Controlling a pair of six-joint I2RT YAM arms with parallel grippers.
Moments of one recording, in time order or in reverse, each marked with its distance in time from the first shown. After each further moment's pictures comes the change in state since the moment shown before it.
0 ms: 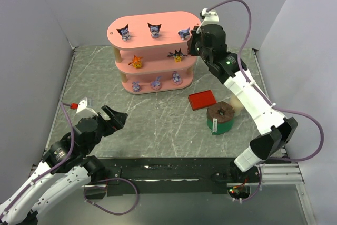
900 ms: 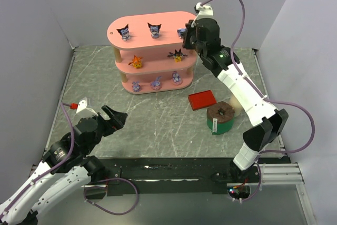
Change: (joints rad) left arm 0.000 0.000 0.000 0.000 -0.006 0.000; right arm 0.000 0.121 0.115 0.037 -0.002 -0.023
